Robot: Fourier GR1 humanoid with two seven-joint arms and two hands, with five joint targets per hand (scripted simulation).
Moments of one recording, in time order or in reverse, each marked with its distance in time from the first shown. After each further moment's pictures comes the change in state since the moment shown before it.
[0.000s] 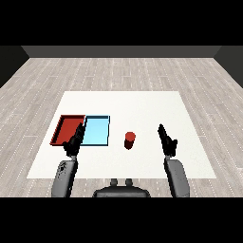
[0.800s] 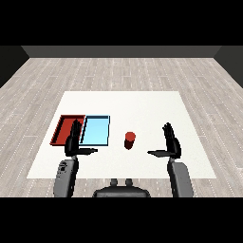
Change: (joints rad) left arm -0.011 -0.051 0.050 -0.013 0.034 -0.033 -0.319; right arm 0.042 0.006 -0.060 -0.062 -0.079 0.093 -0.288
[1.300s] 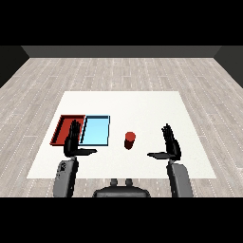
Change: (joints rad) left arm 0.007 -0.002 0.010 -0.005 0.023 -0.020 -0.041; right arm 0.028 0.011 0.005 -0.007 -0.011 0.038 -0.029
